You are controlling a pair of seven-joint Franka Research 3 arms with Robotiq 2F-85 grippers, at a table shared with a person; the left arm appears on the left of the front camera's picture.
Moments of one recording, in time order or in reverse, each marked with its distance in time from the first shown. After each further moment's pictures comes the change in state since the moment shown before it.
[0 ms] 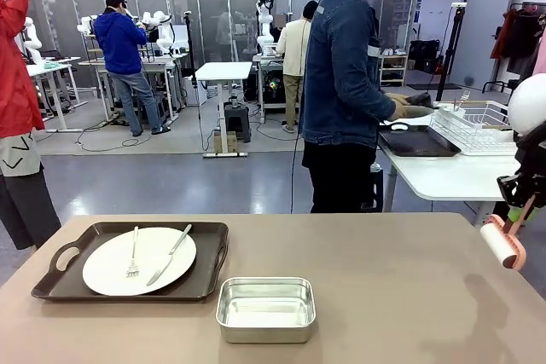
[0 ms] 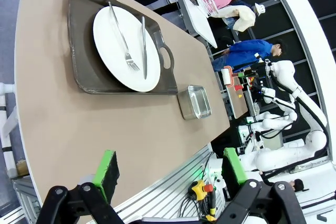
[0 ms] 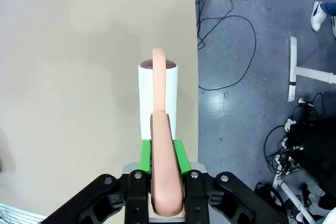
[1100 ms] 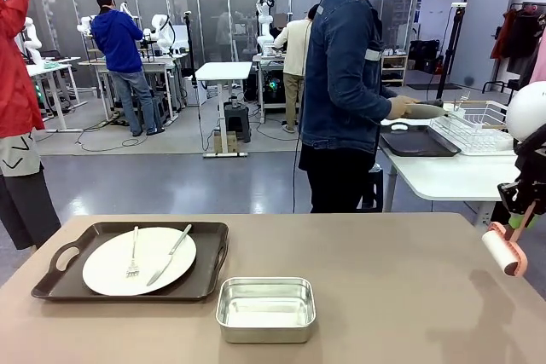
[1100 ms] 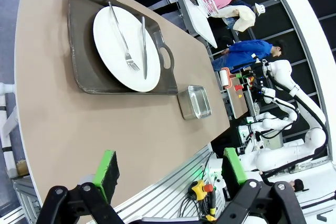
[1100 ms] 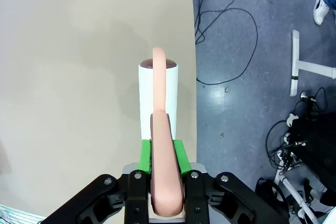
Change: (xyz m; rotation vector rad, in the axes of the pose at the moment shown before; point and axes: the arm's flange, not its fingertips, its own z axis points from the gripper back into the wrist) left arm 0.000 0.000 0.000 0.000 0.000 0.000; right arm 0.004 -0.006 -0.017 0.000 0.030 -0.011
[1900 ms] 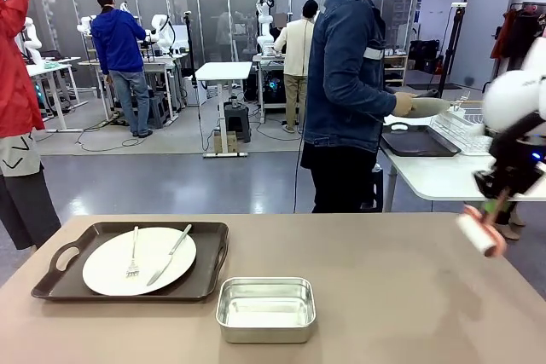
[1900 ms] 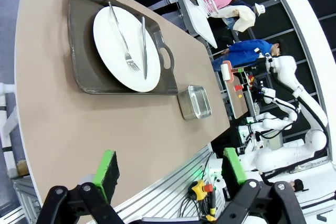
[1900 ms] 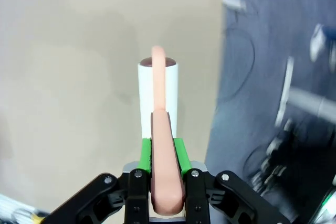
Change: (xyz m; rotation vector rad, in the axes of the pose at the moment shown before) left arm 0.000 0.000 0.000 0.000 0.000 0.000; right arm 0.012 0.087 0.042 -0.020 -0.085 0.269
